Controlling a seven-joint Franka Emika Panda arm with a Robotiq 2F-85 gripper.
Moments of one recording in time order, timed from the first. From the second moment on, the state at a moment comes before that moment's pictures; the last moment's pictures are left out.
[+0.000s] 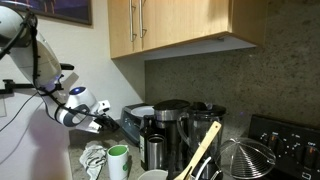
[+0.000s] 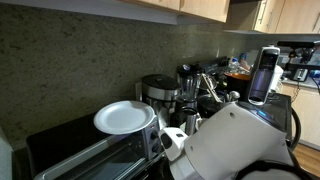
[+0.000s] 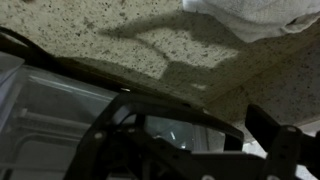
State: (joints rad) arm 0.78 0.20 -0.01 -2.49 0.35 3.35 -0.23
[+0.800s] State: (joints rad) arm 1.17 0.24 -0.33 -2.49 0.52 3.33 -0.23
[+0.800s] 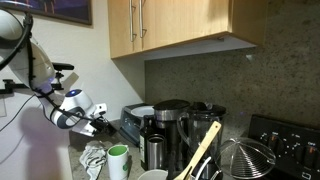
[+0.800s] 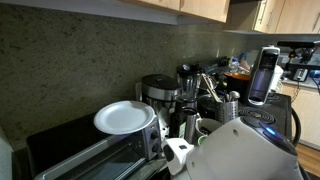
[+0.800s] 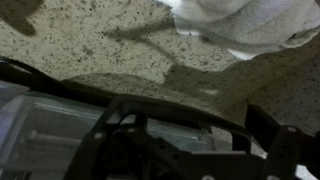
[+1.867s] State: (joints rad) arm 1.33 0.36 -0.41 -2.47 0.70 3.44 -0.20
